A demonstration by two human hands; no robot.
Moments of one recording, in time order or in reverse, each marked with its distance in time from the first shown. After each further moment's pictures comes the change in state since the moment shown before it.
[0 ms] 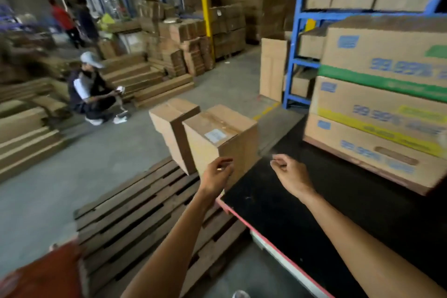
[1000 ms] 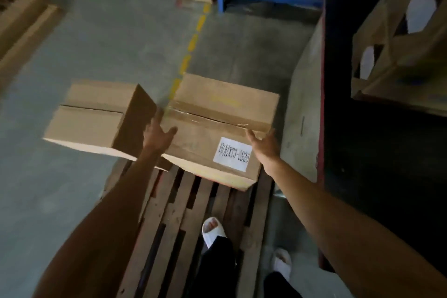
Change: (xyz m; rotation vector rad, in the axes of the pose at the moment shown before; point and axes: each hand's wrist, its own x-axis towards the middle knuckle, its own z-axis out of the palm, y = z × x) left_hand 0.611 -0.148 -0.180 0.591 -0.352 -0.139; right_hand 0.402 -0.045 0.301 0.289 0.313 0.916
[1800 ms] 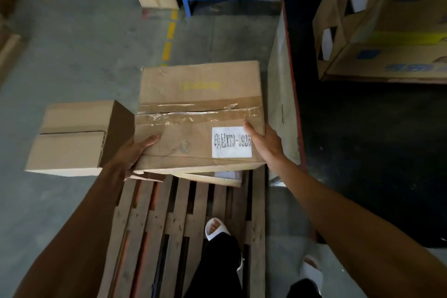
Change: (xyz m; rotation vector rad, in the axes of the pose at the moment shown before) left_hand -0.028 0.013 -0.036 -0.525 -0.368 -0.120; right_hand -0.035 0.014 -0.055 0.213 -0.026 -0.077
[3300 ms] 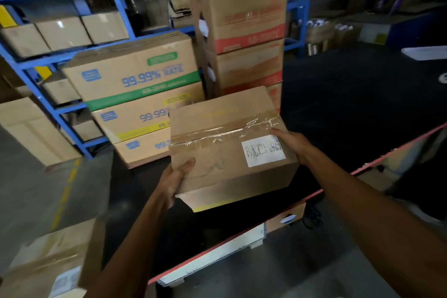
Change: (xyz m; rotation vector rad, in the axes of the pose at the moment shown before) left_hand -0.318 0.013 0.697 0.045 -0.399 0.411; right_hand -0.209 0.203 -0.742 0.314 0.431 -0.083
